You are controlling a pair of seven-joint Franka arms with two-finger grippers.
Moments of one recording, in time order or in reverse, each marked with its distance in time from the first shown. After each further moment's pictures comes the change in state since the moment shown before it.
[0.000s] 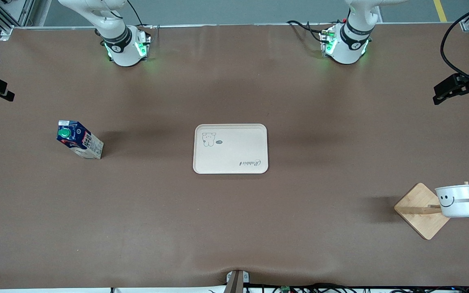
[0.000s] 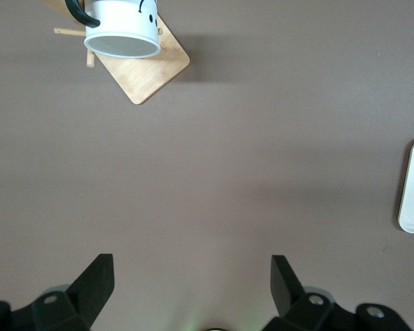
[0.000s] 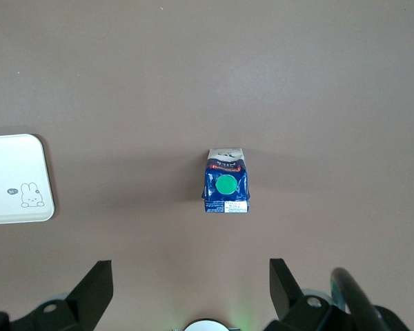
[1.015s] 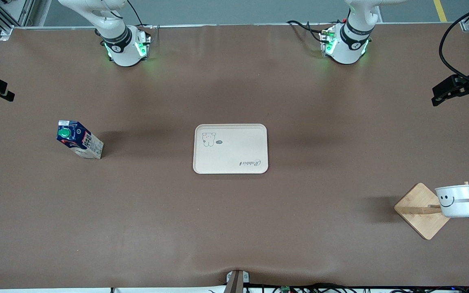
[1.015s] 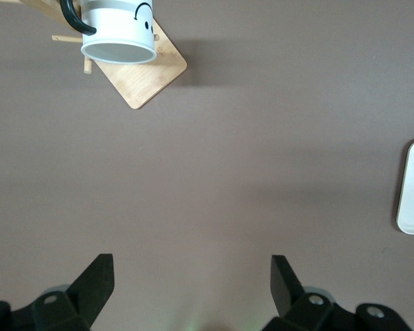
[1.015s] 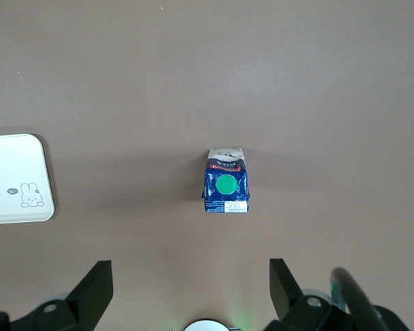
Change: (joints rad) left arm -0.003 0.004 -0.003 0.009 0.006 0.005 0.002; right arm 0.000 0.001 0.000 0.000 0.000 0.000 0.000
